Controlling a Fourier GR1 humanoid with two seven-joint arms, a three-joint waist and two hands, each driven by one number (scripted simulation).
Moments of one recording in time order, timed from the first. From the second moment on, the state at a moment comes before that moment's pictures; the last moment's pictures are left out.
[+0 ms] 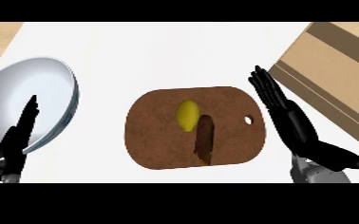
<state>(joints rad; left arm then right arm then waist) 0.03 0.63 -0.20 -1.31 0.22 0.38 -0.12 -0.11 -0.25 0.20 -1.63 -0.17 0.11 -0.22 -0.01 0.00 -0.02</state>
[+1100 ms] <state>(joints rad) -0.25 0.57 -0.33 -1.50 0.20 0.12 -0.14 -0.29 -0.52 0.32 -2.07 0.52 -0.03 0.55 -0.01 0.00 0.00</state>
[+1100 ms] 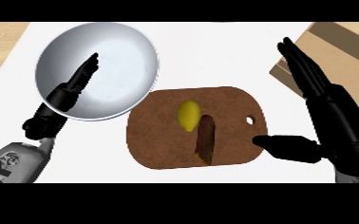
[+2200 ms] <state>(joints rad) -0.26 0.52 -0.33 -1.49 0.16 0.10 -0.11 -0.76 -0.14 0.66 -1.71 0.48 0.44 1.12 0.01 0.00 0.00</state>
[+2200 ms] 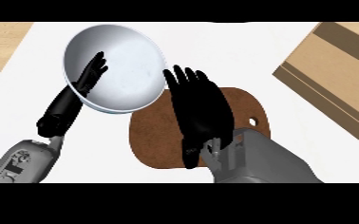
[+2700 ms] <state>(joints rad) -0.26 0.52 -0.30 -1.50 0.15 0.07 -0.11 -0.79 -0.04 0.69 -1.54 0.54 0.44 1.14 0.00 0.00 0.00</state>
